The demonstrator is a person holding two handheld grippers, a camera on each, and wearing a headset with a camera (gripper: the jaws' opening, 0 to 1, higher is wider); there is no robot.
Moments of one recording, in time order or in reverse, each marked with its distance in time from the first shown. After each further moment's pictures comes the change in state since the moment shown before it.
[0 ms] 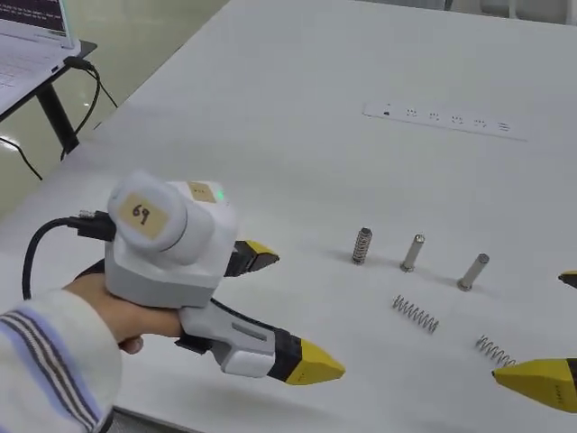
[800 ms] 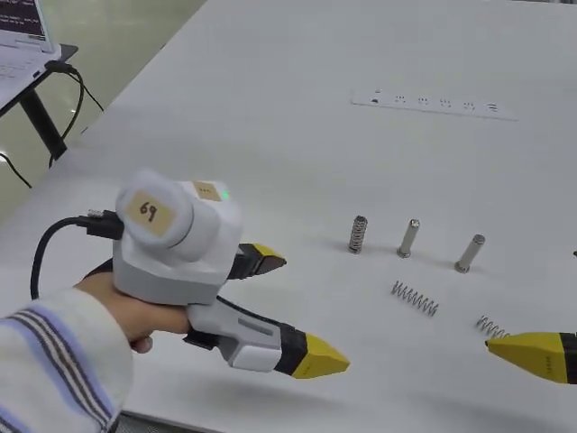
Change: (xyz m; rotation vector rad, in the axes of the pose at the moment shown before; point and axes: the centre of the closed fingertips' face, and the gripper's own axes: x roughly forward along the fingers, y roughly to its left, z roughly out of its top) left arm 0.009 -0.004 -0.008 0.009 0.043 -0.043; right arm 0.000 -0.015 -0.005 0.058 -0.083 -0.099
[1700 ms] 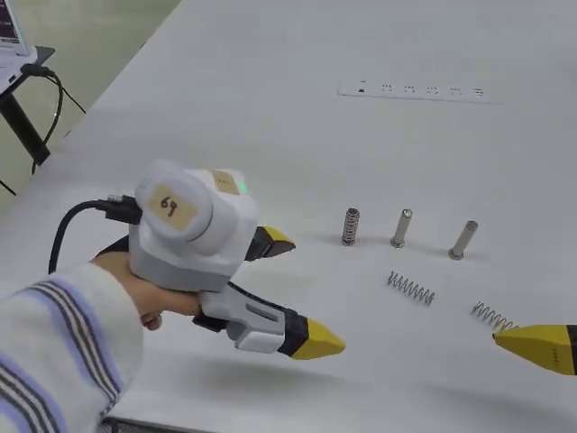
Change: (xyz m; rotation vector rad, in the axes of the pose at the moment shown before) left arm 0.019 0.005 0.005 0.196 0.078 -0.046; right arm -0.008 -0.007 -0.009 0.023 0.005 -0.046
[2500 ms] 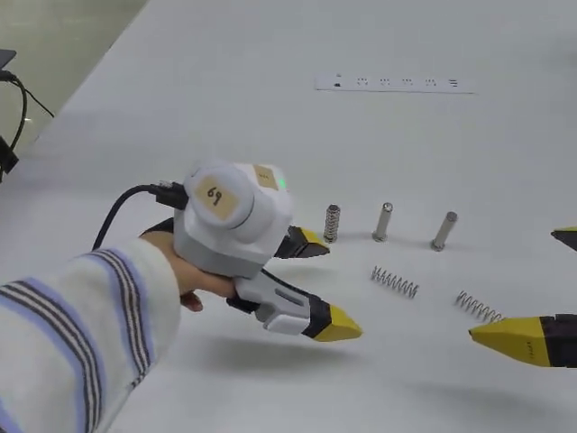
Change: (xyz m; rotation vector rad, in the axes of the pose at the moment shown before) left arm 0.043 -0.002 0.020 0.070 -0.016 -0.134; right arm 0.003 0.007 0.002 -0.004 0.012 0.018
